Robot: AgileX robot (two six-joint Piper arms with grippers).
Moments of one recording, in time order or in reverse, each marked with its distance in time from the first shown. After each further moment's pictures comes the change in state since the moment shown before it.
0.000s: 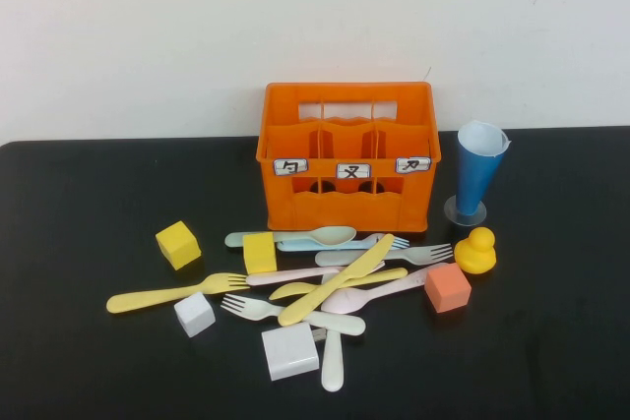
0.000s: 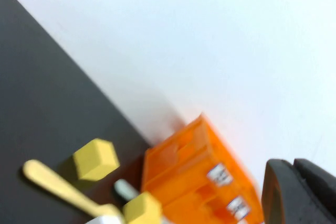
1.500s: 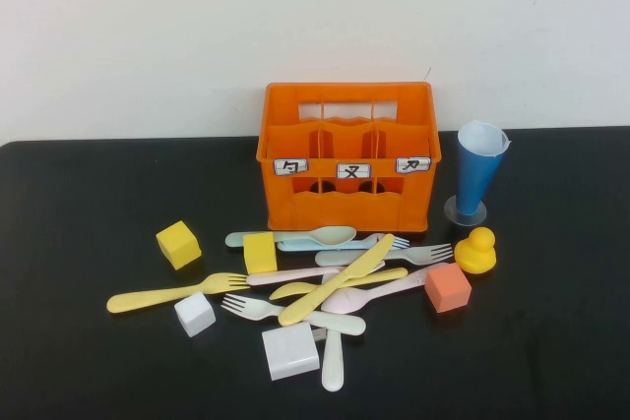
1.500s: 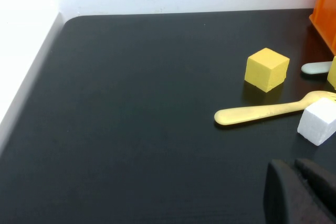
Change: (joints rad) right arm 0.000 0.000 0.000 -0.034 0.000 0.000; left arm 0.000 0.000 -0.009 0.963 0.277 0.000
